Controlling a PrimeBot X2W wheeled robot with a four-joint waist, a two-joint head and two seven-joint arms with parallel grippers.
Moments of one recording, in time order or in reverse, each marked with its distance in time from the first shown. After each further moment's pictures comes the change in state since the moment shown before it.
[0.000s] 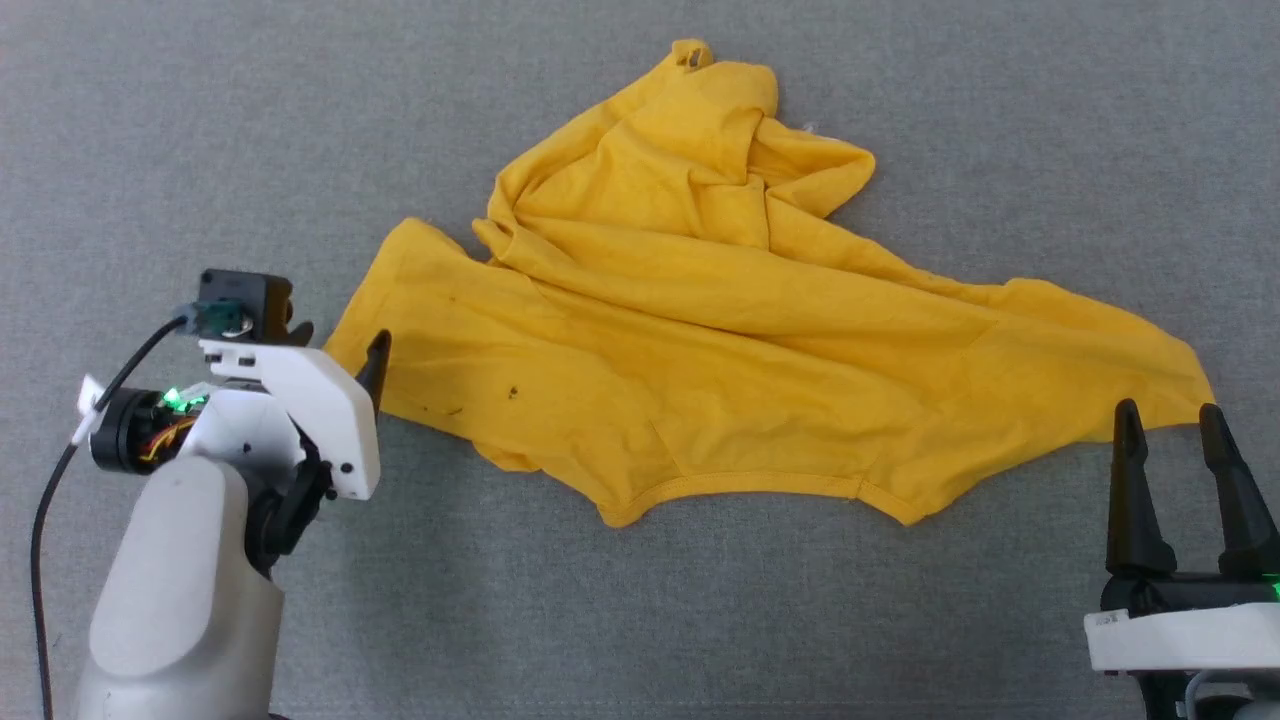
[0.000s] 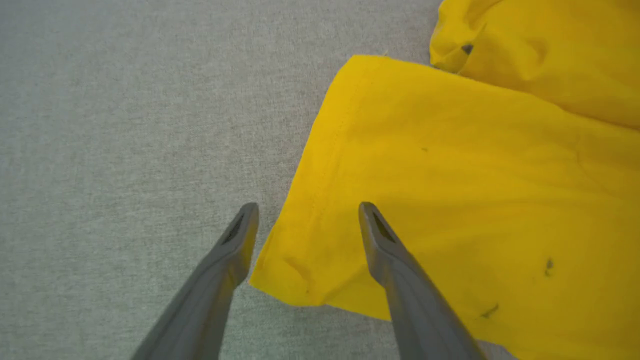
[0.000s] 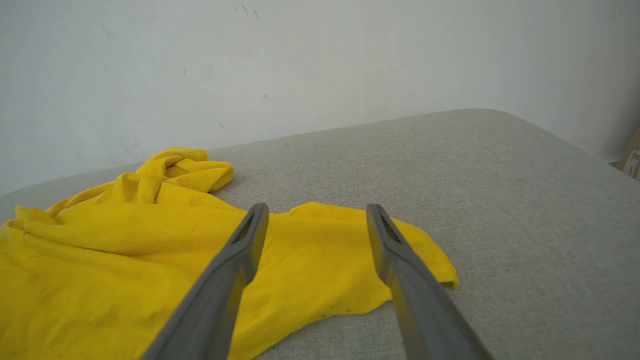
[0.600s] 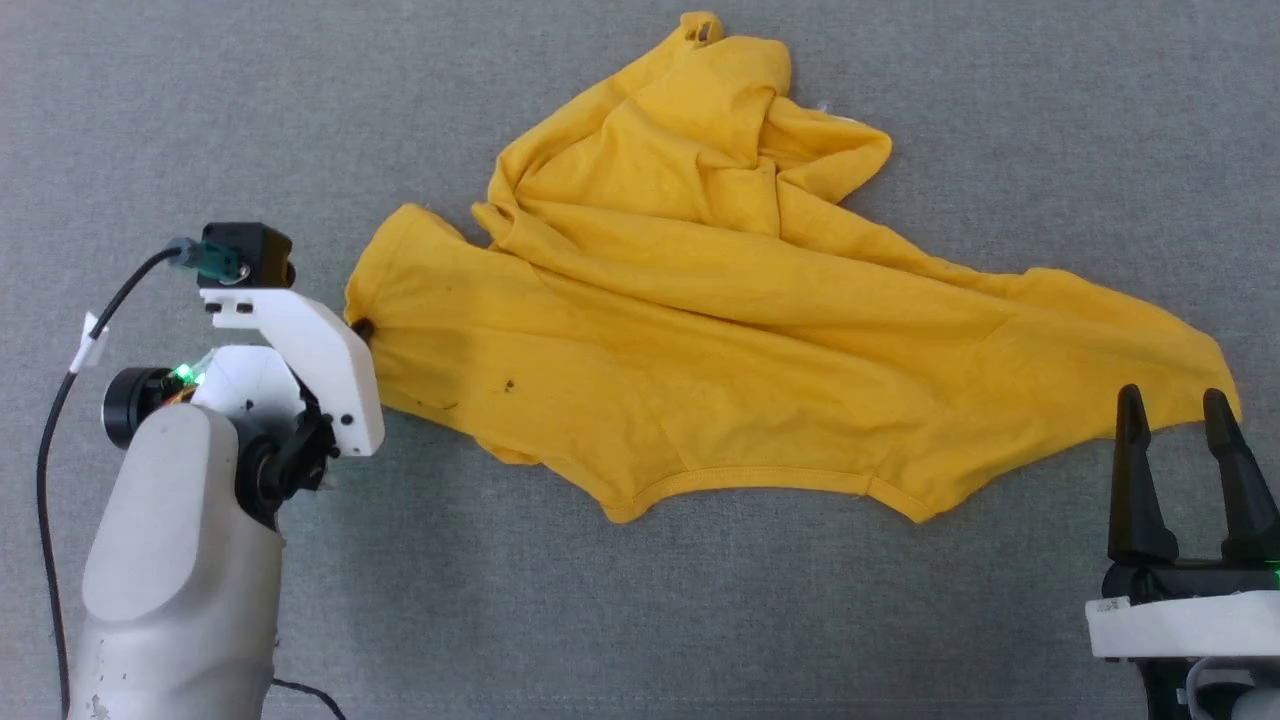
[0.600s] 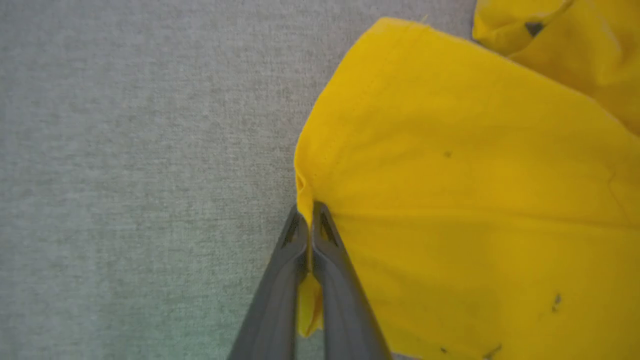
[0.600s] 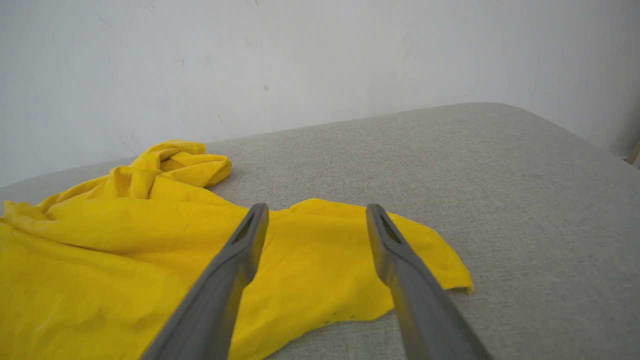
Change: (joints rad) left arm -0.117 -0.002 -0.021 0.121 -0.096 0.002 0.212; right arm -0.024 0.000 -0.001 0.000 -0.007 0.000 0.000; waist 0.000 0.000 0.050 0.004
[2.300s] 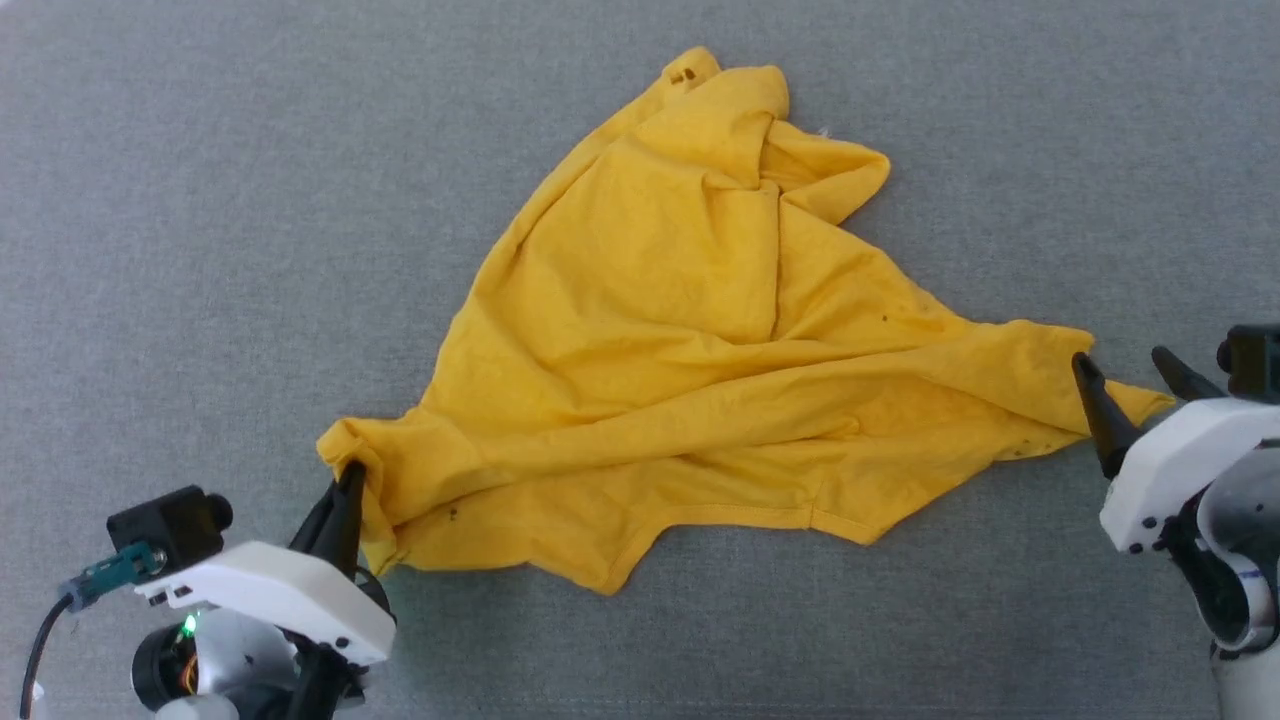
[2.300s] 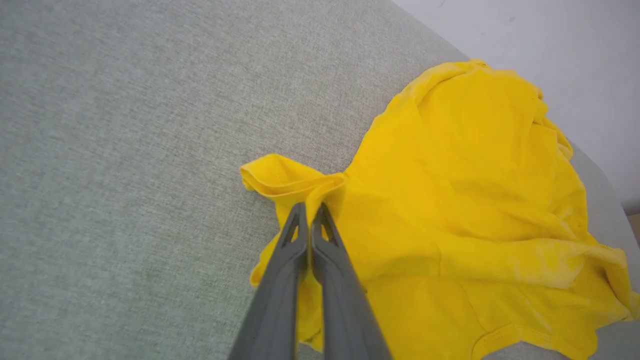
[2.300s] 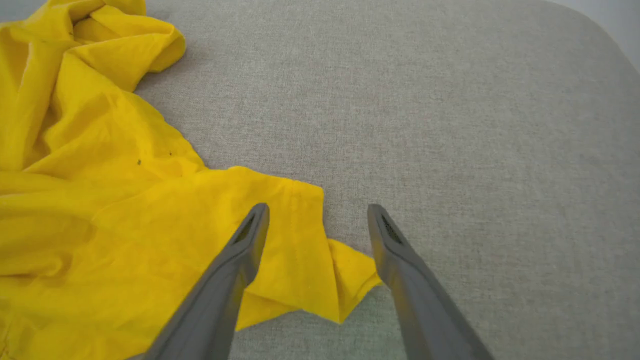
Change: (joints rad) left arm 0.580 -0.171 0.154 -0.563 -0.210 0.147 -0.269; right arm -0.246 -0.132 0.025 0.118 -0.039 0.000 0.651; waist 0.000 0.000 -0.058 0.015
